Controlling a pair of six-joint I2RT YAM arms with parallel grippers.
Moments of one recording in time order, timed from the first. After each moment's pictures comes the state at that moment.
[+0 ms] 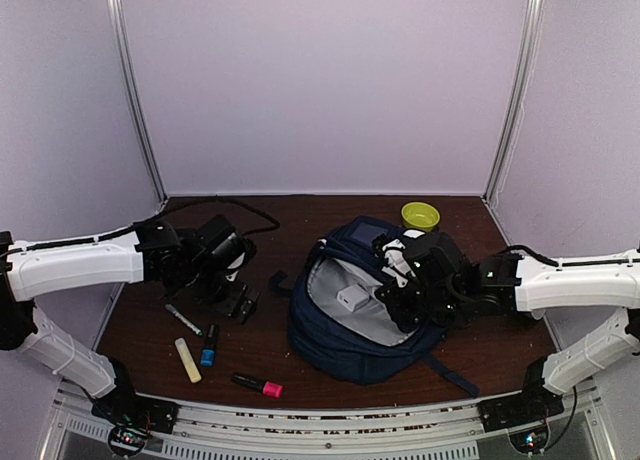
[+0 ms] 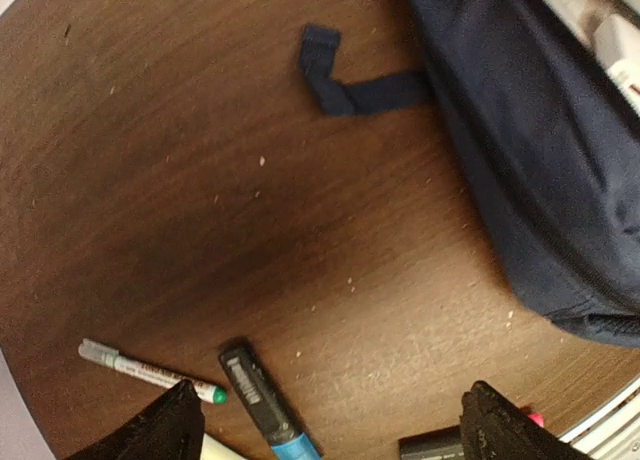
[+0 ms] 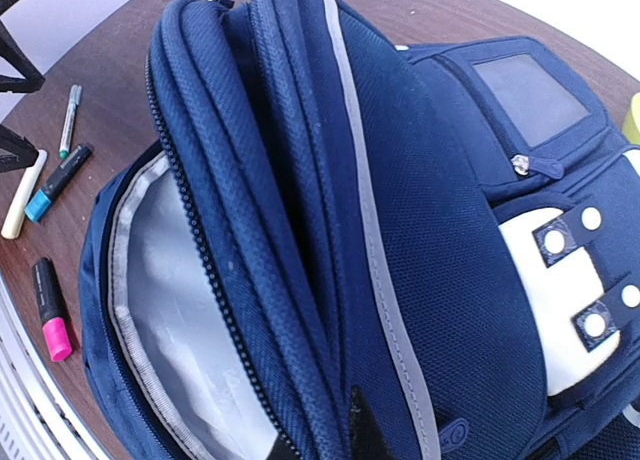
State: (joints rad) left arm -0.92 1.36 1.04 -0.79 -0.25 -0.38; right arm 1.02 1.29 0.84 -0.27 0.25 0.33
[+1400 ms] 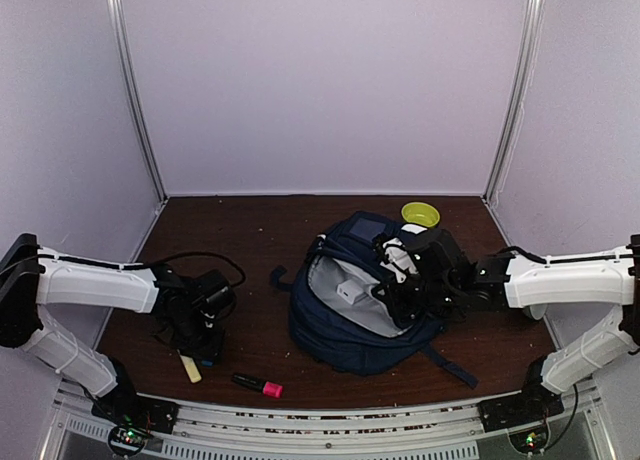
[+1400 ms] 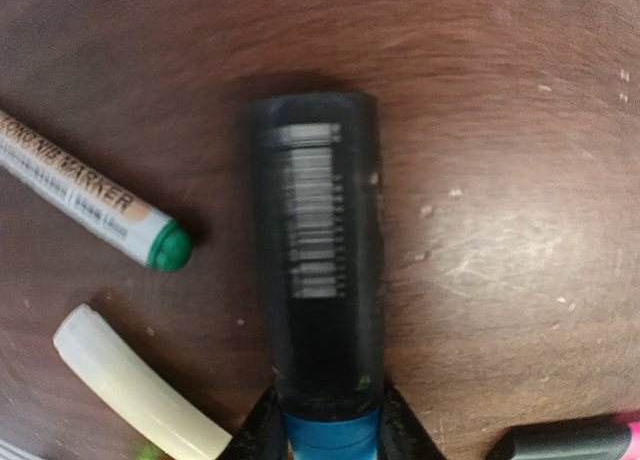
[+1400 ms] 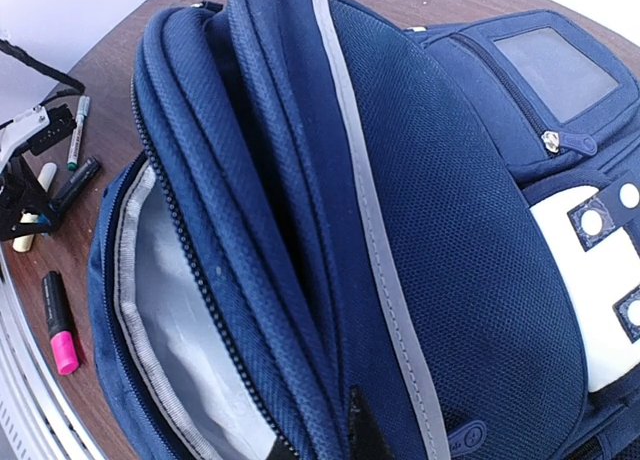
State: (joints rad) left arm -0.84 1.41 0.68 -0.77 -0.08 -0.75; right arm 0.92 1.35 0.80 -0.15 0.10 0.32
